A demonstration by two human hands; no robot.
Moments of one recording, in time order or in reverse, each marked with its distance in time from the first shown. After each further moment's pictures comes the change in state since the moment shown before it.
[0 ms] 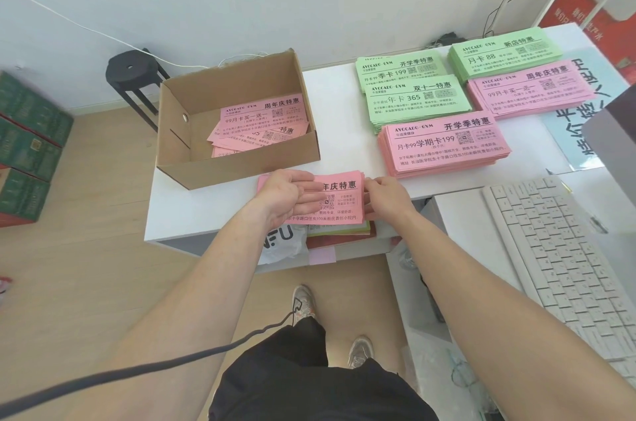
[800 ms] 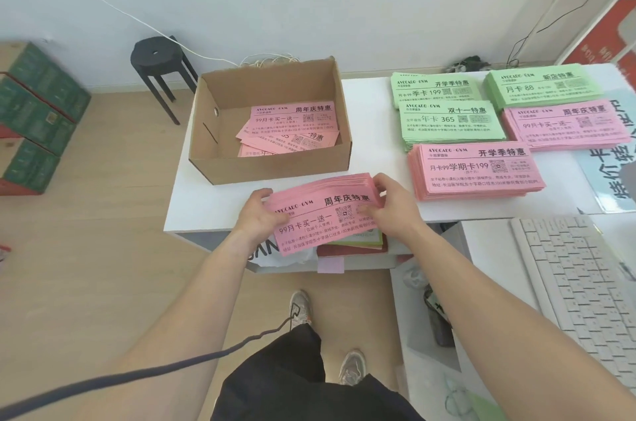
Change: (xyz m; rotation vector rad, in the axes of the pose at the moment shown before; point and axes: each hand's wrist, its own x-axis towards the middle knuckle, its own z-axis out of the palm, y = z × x) left_hand -0.002 -0.053 -0.084 0.228 0.342 0.054; right_hand 0.001 -0.024 0.023 -0.302 0.000 -0.351
